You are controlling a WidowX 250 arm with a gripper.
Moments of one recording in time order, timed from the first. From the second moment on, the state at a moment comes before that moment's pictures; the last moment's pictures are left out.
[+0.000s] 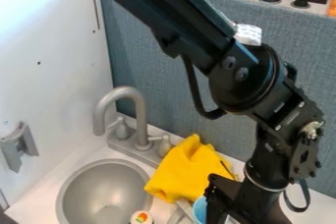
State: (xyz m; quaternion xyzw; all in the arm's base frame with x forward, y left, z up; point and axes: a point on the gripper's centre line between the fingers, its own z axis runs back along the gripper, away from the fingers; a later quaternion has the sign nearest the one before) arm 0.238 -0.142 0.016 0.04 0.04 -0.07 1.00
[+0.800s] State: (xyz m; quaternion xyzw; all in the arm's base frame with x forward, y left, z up) arm 0.219 -0.153 -0.045 0.04 0.06 -0.09 0.99
